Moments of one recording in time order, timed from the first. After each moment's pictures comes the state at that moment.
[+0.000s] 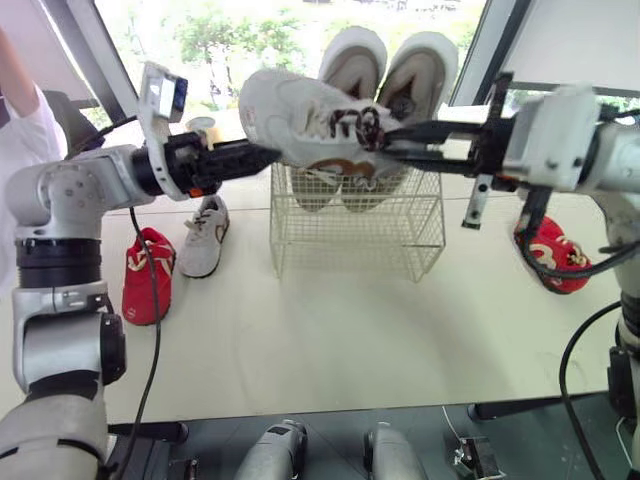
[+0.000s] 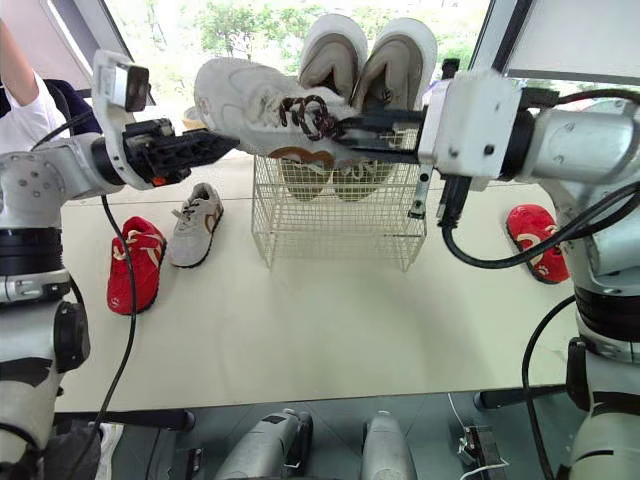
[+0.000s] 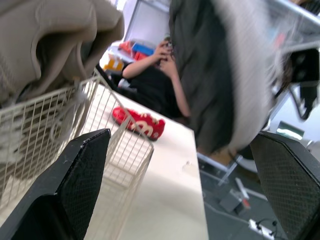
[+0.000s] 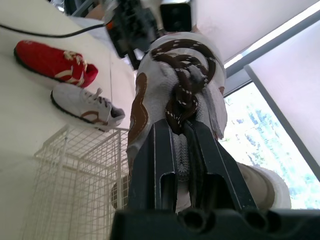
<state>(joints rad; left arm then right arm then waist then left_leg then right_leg) -1.05 0.69 0.18 0.28 -0.88 1.11 -1.19 -0.86 -0.92 -0.01 -0.38 0.41 0.24 1.02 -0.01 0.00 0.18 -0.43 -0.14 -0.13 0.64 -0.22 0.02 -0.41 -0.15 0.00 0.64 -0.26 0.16</state>
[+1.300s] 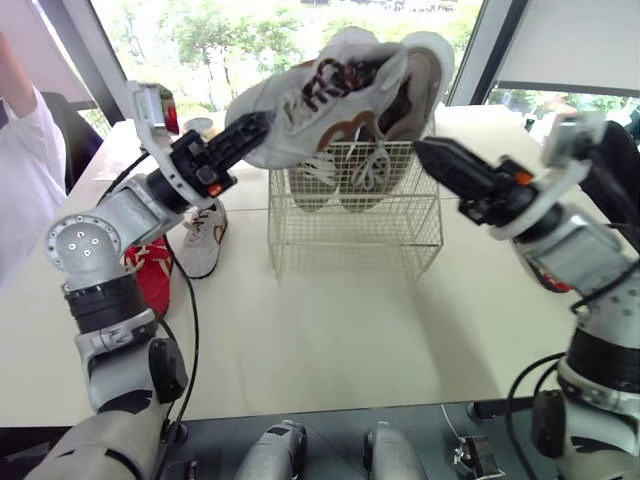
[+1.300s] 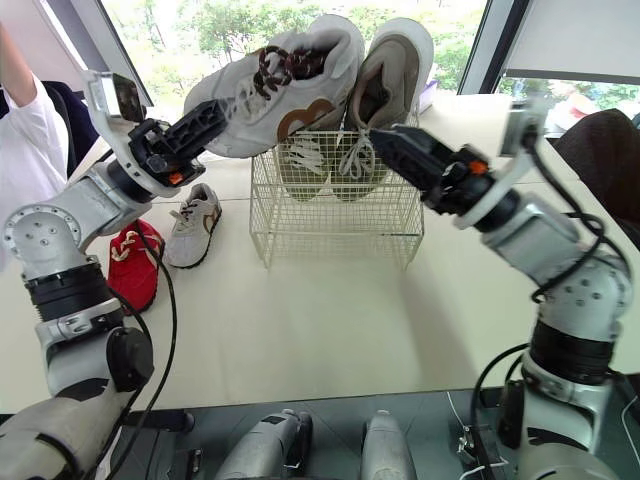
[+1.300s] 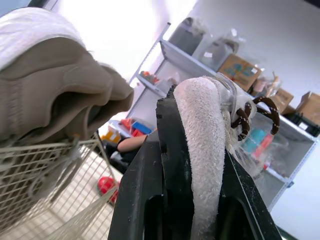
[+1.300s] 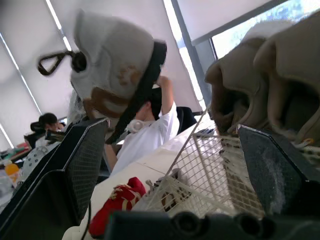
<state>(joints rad) -0.87 0.35 0.51 0.04 -1.24 1.16 -0.57 -0.61 -0.47 -0.33 -0.31 1.27 0.89 0.37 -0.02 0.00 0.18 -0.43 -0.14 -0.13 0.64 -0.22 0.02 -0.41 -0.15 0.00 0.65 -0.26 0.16</state>
